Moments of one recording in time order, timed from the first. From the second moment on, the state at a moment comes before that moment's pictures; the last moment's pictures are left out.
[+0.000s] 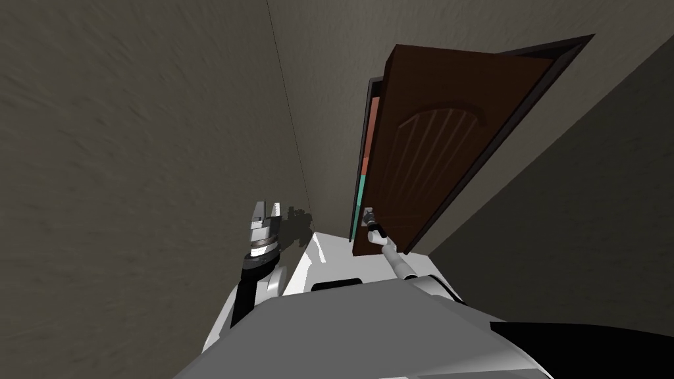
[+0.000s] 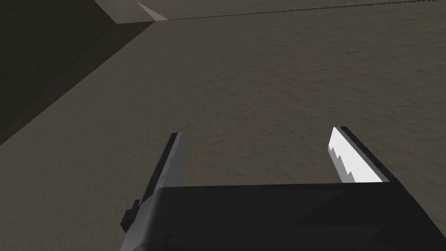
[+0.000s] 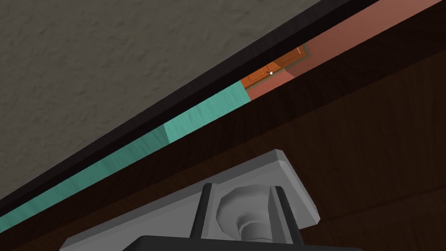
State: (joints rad) arm -0.27 -0.21 -0.03 -0.95 -0.49 -0.25 -0.32
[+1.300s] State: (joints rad) arm -0.16 -0.19 0.02 -1.09 -0.77 -0.35 -0.66
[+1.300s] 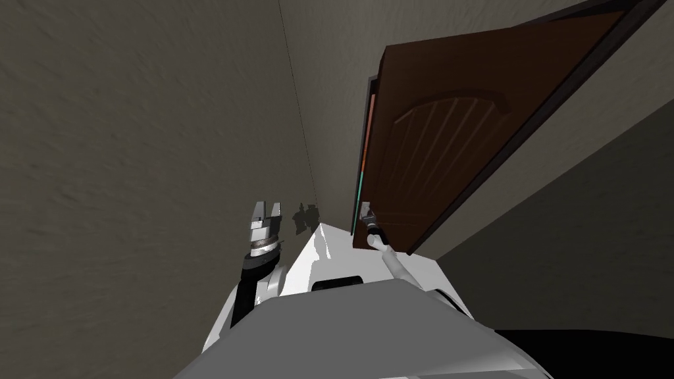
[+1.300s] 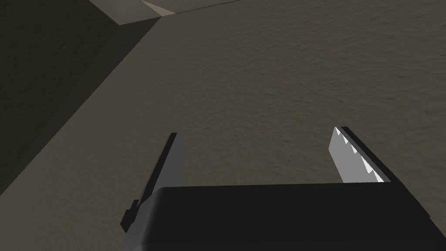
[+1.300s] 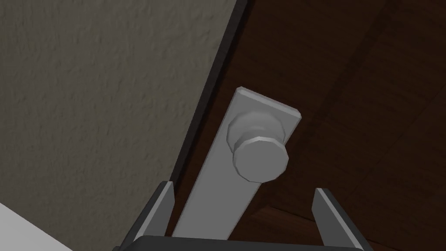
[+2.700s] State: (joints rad) arm -0.08 -0.29 0.03 -1.13 -0.94 -0.42 -0.95
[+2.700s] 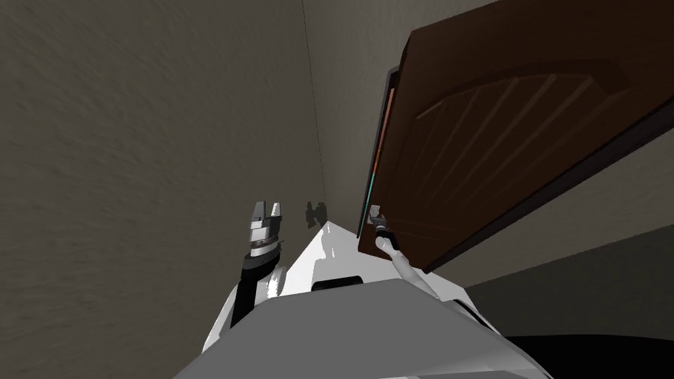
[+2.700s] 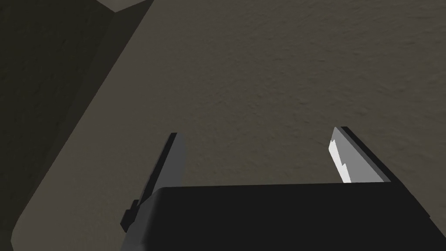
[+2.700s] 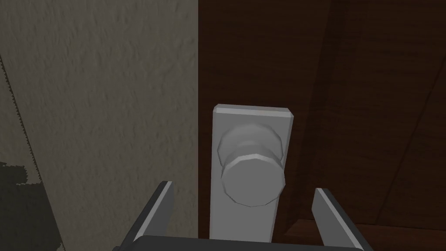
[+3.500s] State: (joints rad) arm -0.06 -0.33 0.01 -1.12 -0.95 -0.43 -0.98
